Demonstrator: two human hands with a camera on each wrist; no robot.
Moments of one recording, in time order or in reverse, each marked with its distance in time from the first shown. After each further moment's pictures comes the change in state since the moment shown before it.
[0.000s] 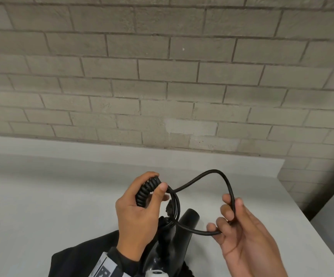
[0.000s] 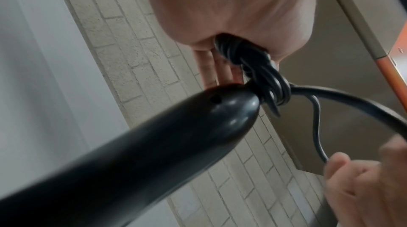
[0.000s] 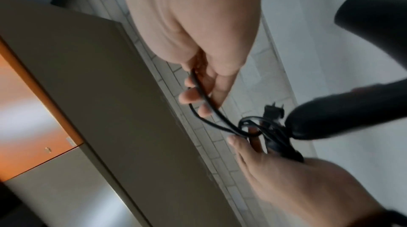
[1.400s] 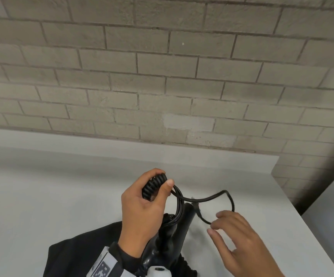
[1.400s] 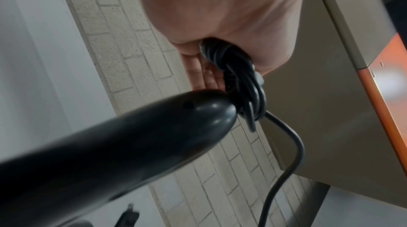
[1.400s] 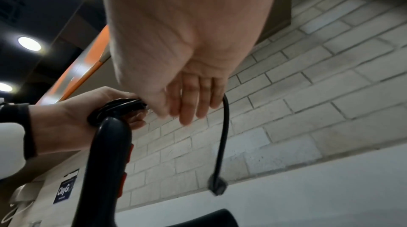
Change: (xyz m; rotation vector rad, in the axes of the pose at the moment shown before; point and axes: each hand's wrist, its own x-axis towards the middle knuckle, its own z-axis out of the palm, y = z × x) left_hand -0.005 0.001 0.003 0.074 -0.089 -0.037; right_hand 0.019 0.003 -0.097 -1.754 -0.386 -1.034
